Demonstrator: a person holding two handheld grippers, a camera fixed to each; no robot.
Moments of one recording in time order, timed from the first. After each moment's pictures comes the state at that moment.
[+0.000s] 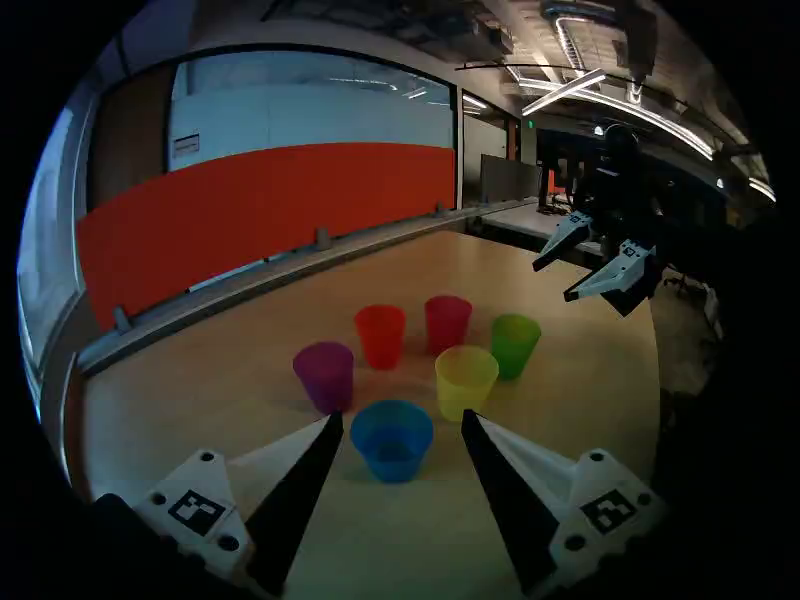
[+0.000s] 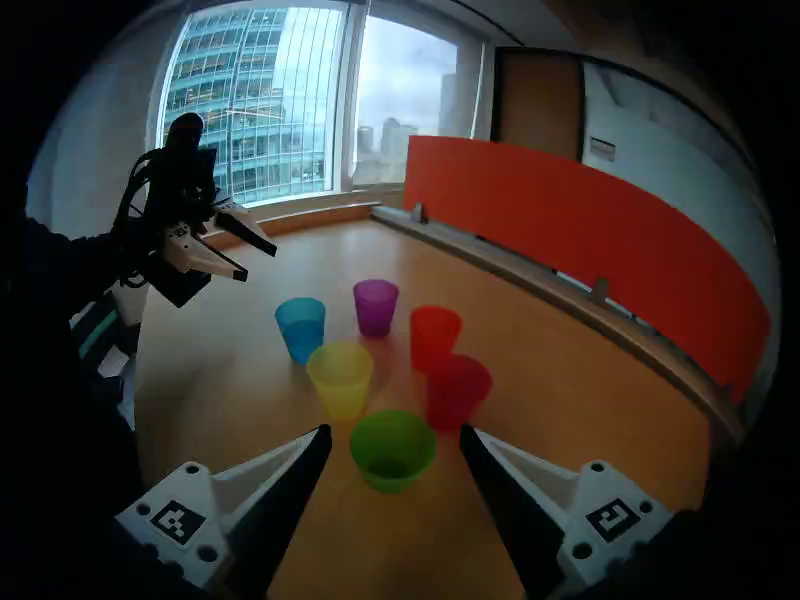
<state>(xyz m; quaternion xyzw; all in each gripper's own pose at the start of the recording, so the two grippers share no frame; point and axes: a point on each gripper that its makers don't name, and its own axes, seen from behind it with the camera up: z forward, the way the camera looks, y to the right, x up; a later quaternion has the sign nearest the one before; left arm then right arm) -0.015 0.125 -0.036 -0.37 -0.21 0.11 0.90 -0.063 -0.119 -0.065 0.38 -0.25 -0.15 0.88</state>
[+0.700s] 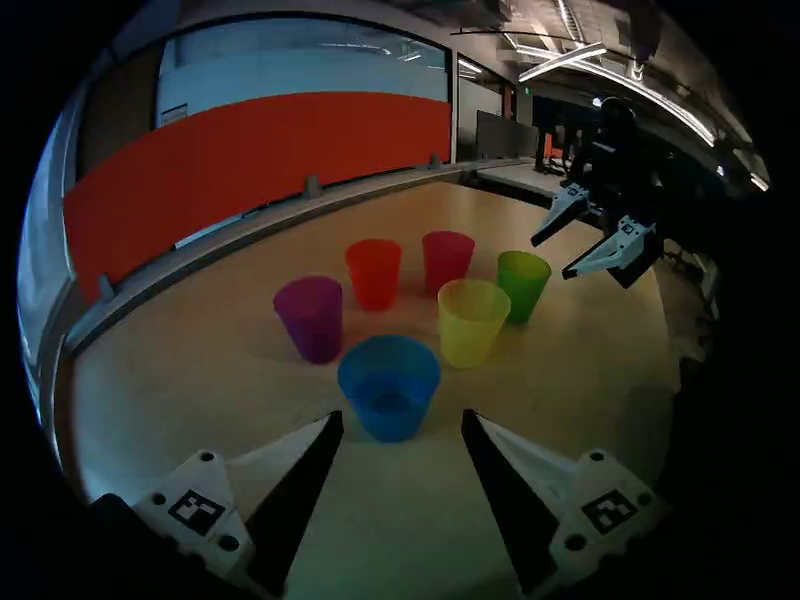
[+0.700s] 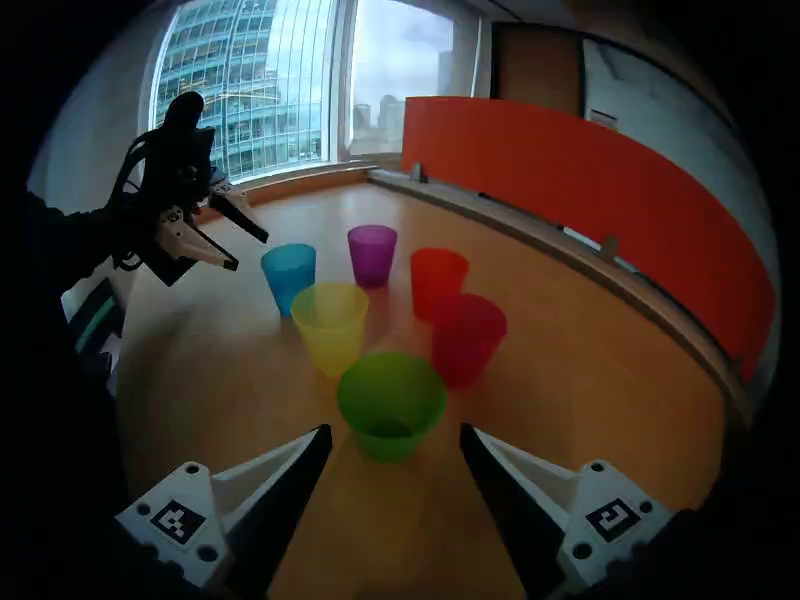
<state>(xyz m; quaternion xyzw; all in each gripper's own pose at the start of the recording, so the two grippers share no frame) -0.080 0.117 -0.040 -0.38 -0.27 0.14 0.87 -0.128 -0.112 -0.066 0.37 -0.29 -0.15 0.87</state>
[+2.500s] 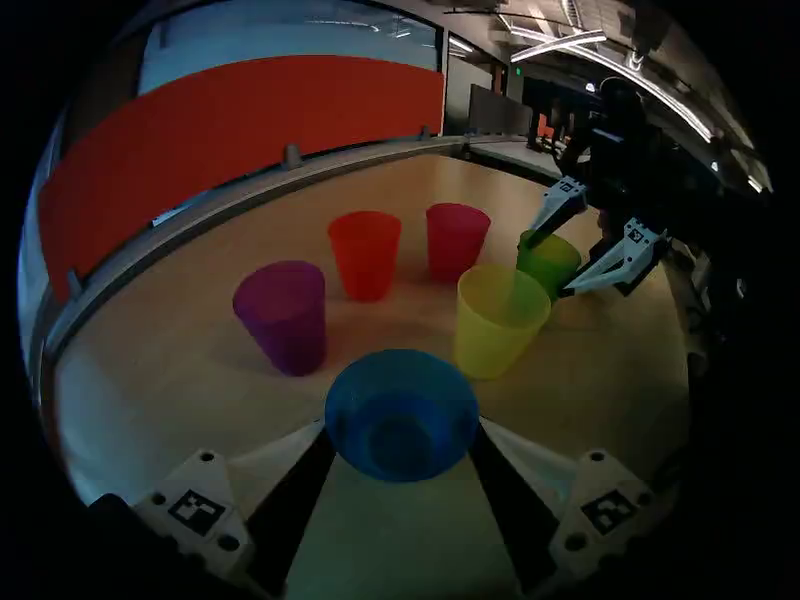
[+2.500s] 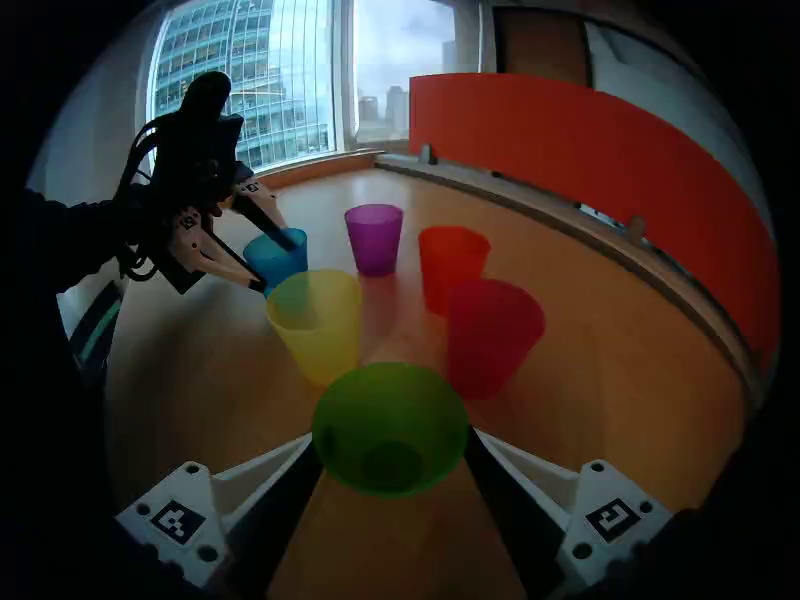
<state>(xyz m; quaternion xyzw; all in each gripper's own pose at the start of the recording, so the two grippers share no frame) -0.121 0.153 0.008 -0.40 -0.31 0.15 0.85 -0.165 -0.141 -0.038 0.39 -0.31 -0.14 0.85</state>
